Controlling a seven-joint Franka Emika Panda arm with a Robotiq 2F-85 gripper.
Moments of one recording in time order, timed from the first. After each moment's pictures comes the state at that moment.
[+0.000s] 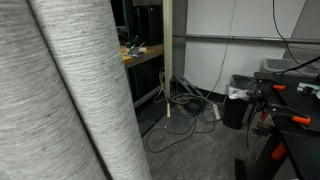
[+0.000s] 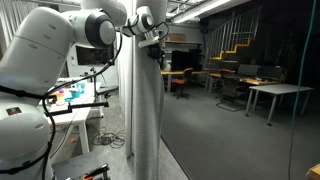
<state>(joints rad) 0.40 0.49 0.25 -1.04 -0.36 1.85 0.00</state>
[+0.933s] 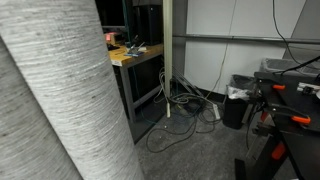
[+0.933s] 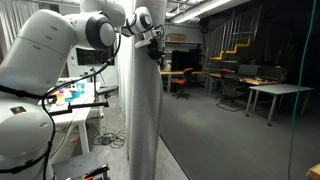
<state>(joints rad) 0.47 0.51 0.19 -0.98 -0.38 1.76 0.37</state>
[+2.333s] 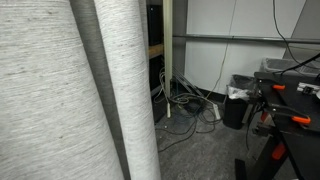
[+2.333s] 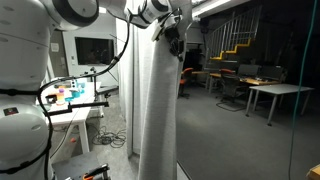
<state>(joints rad) 0.35 0.24 -0.02 -1.26 -0.44 1.57 0.51</state>
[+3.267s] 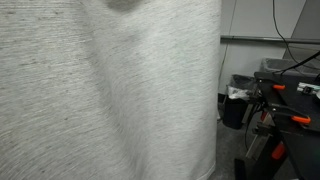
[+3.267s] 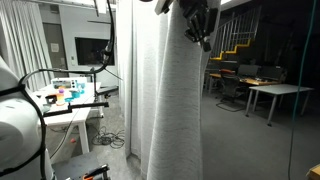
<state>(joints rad) -0.01 -0.30 -0.13 -1.82 -0.43 1.71 0.08</state>
